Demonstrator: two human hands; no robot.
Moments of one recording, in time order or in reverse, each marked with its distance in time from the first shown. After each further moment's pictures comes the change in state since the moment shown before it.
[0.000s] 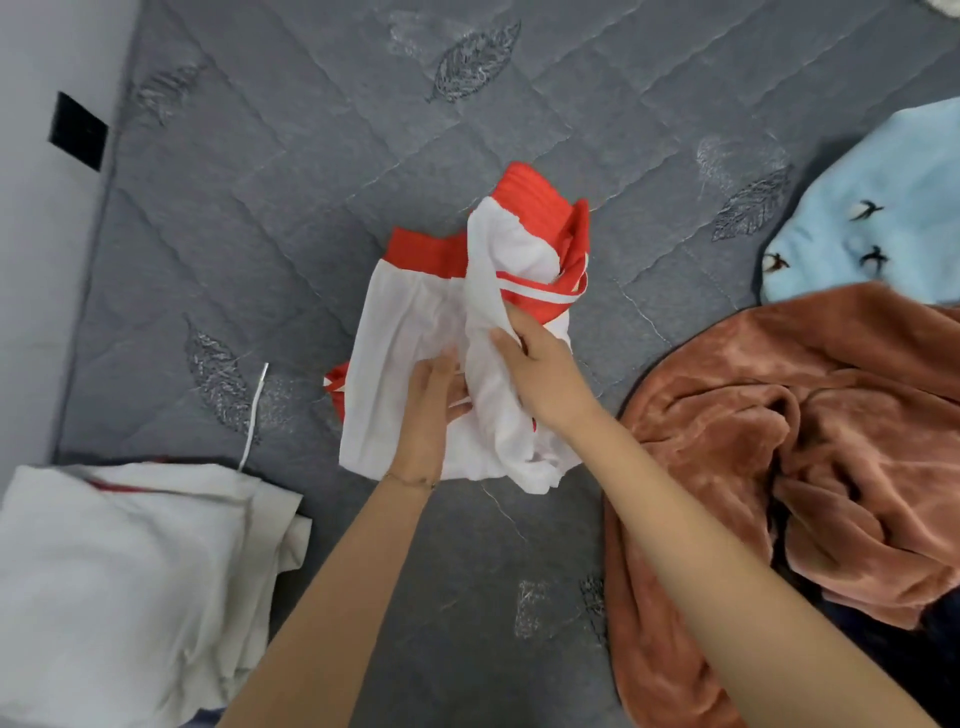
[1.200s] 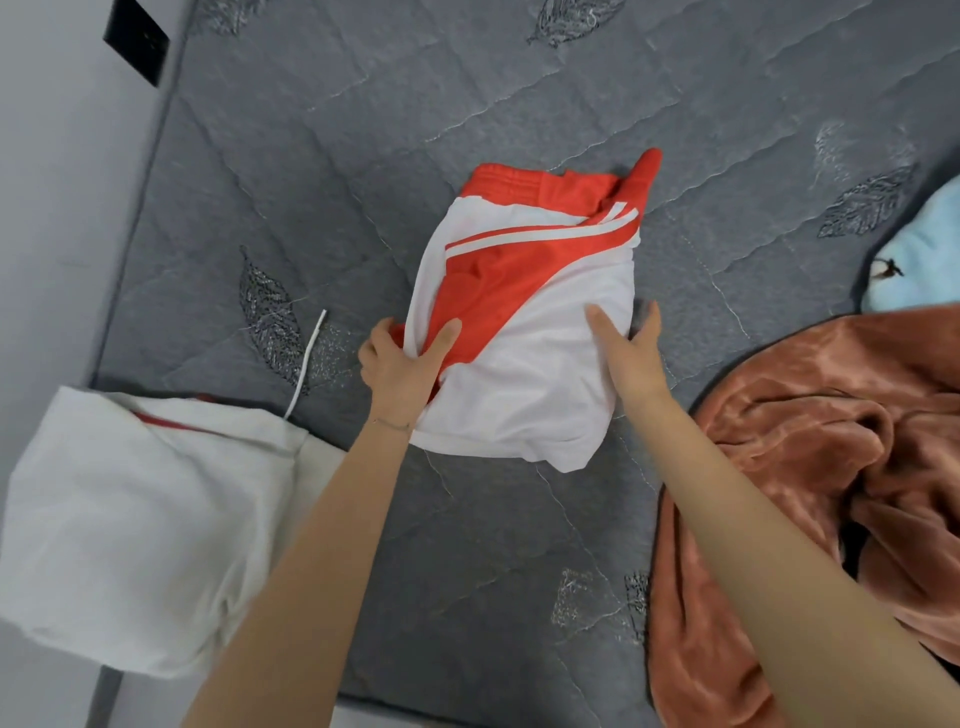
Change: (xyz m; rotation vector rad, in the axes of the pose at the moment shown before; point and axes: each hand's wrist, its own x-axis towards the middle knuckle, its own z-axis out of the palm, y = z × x) left_hand 0.047 -0.023 -0.108 0.375 0.350 -0.029; right_hand 0.032 0.059 0.021 0.267 0.296 0.406
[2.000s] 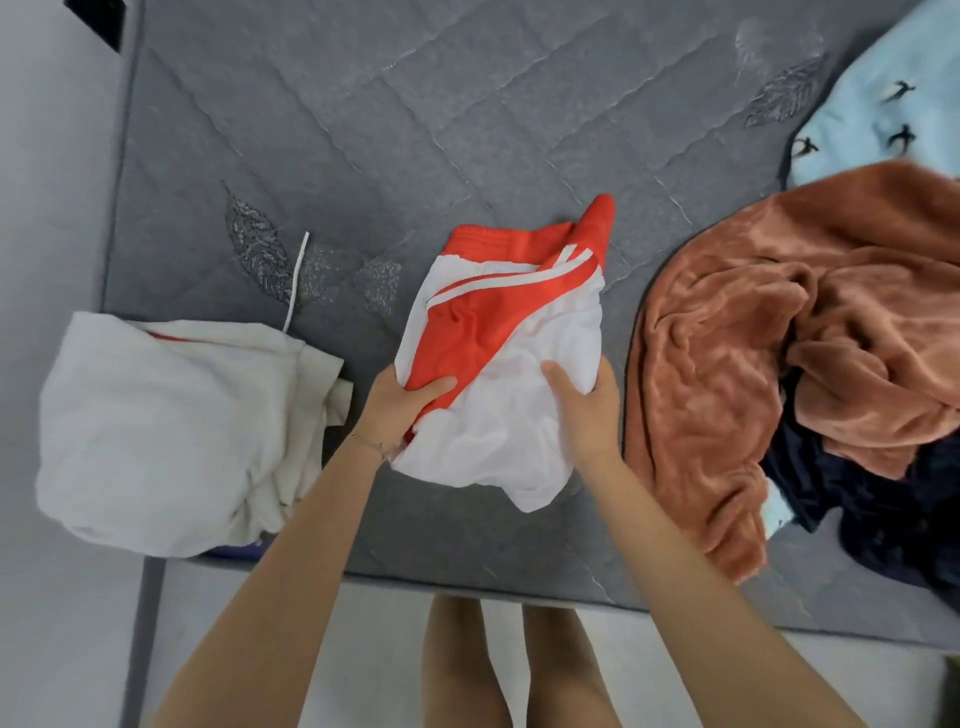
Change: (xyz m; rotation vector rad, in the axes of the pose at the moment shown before) left_hand -0.101 -0.103 -0.026 -0.032 -0.389 0.047; right_hand -0.164 0.112 -0.014 0.193 0.131 -0.056
